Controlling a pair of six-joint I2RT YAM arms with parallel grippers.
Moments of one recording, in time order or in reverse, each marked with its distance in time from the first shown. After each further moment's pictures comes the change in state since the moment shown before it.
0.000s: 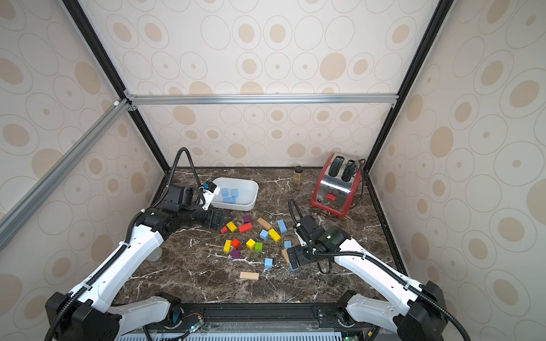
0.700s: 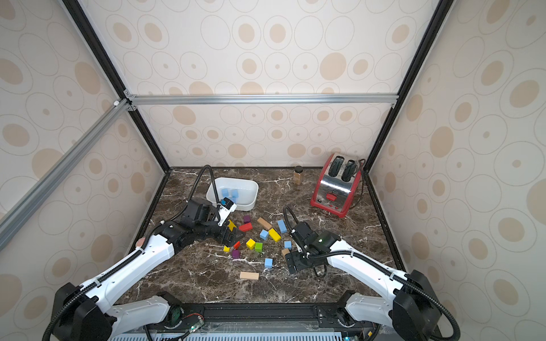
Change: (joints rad) left arm -0.161 -0.018 -0.226 0.201 -0.030 0.009; right arm 0.018 0.072 -0.103 0.118 -0.016 0.049
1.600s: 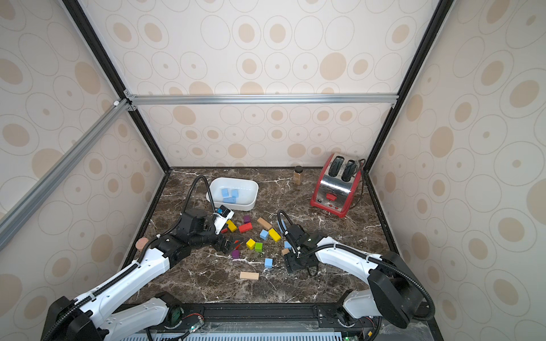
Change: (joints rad) left arm -0.010 -0.120 -0.174 0.166 -0.010 0.063; right arm 0.006 0.169 -0.046 0.156 0.005 0.020
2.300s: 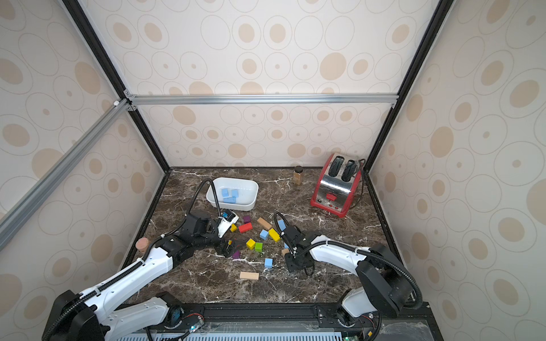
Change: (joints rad) left arm -0.029 0.042 -0.011 0.013 0.003 0.097; right arm 0.014 0.085 0.004 0.046 0.000 0.006
